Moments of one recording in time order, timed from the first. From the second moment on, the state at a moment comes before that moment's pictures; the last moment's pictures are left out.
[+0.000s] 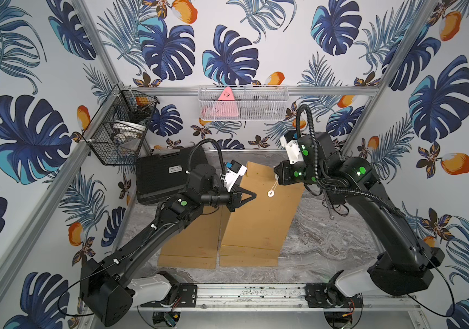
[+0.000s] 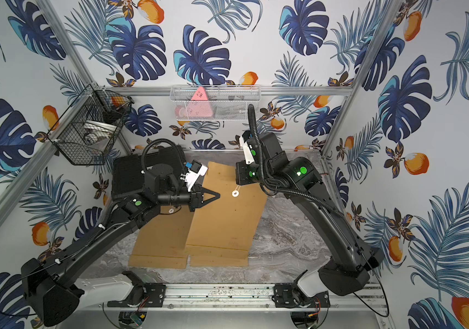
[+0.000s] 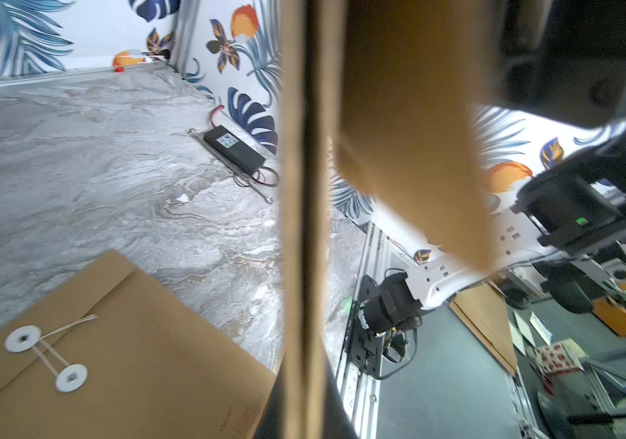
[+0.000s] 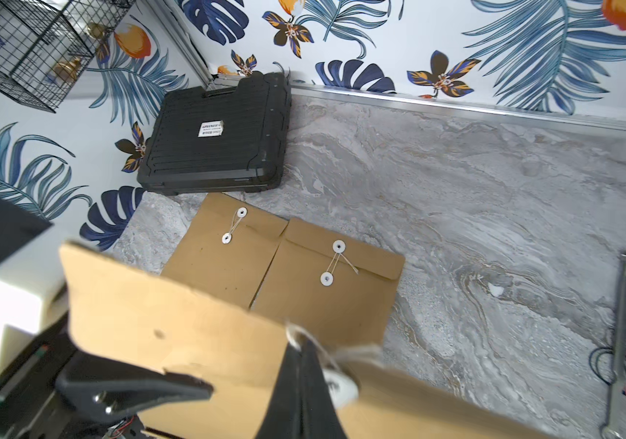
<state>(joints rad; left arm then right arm) -0.51 1.23 1.10 -0.24 0.71 -0.34 0.71 1.47 1.95 -1.16 0.11 0.36</state>
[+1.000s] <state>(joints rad) -0.49 1.19 1.07 -0.20 0.70 -0.37 0.71 1.37 1.65 -0.96 -0.13 0.48</state>
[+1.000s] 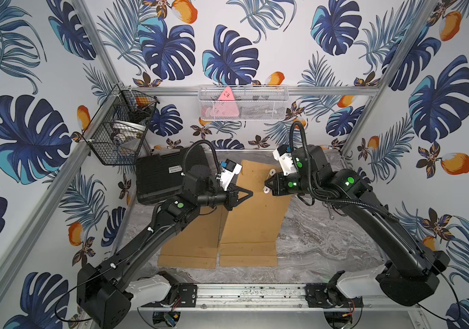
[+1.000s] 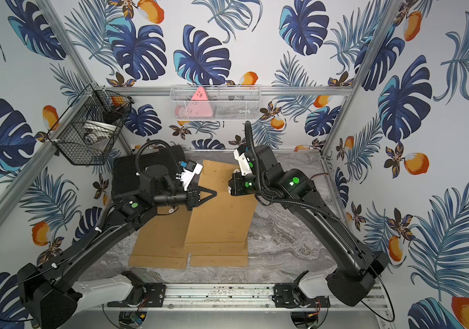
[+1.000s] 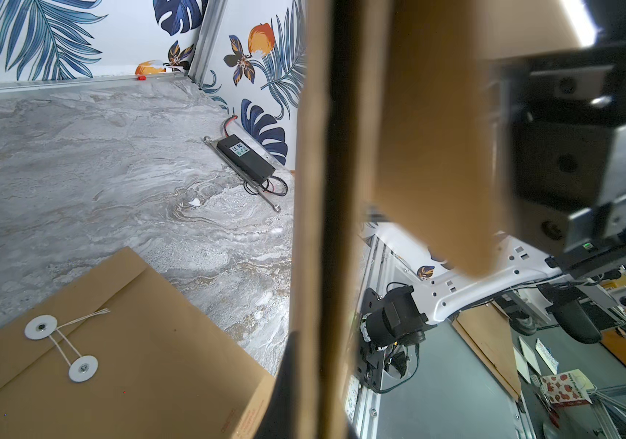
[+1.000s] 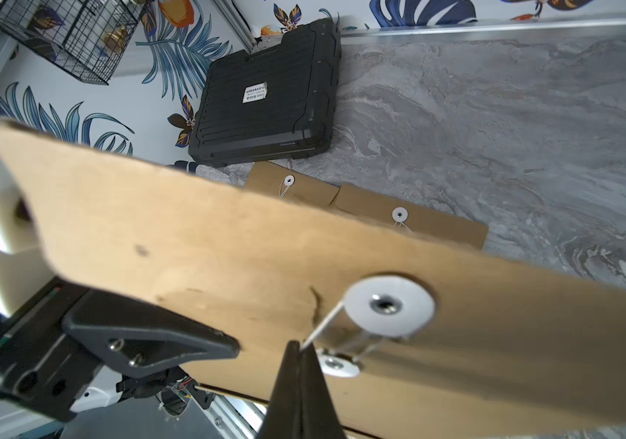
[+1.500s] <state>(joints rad) -0.48 1.19 1.08 -0.18 0.73 -0.40 0.63 1.28 1.54 -0.89 -0.17 0.51</state>
